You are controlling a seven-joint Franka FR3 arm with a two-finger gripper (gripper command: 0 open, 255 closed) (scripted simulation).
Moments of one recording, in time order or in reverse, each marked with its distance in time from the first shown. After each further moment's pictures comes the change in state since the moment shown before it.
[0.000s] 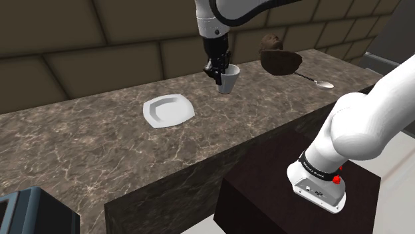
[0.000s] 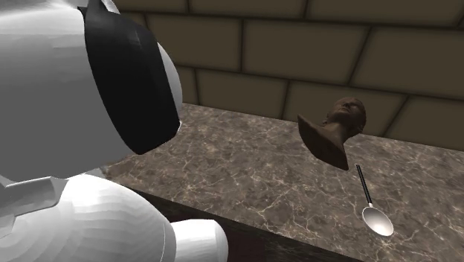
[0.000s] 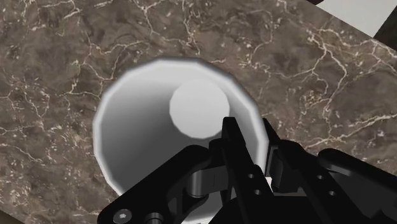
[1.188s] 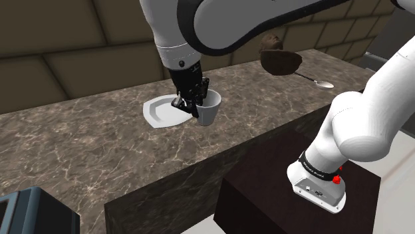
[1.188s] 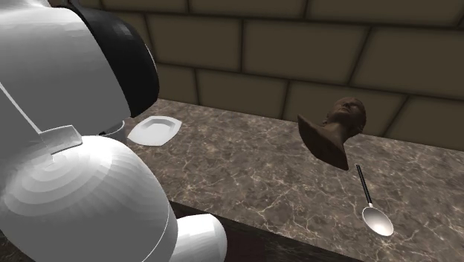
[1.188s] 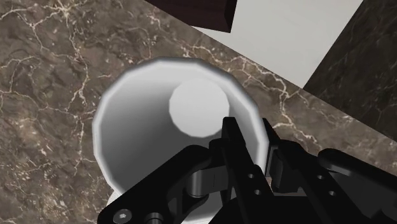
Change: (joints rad) arm 0.134 0.142 0.211 0.117 0.063 -0.009 0.336
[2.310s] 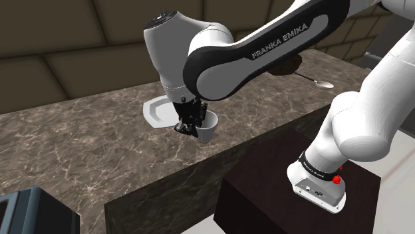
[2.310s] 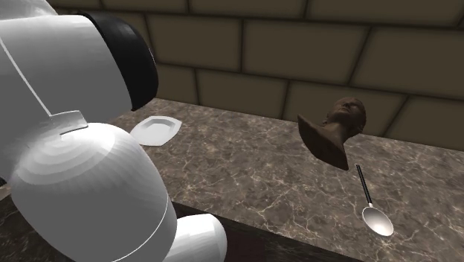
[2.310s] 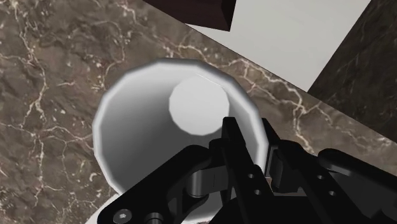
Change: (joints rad) arm 0.003 0.071 0.010 -0.158 -0.027 0.221 0.036
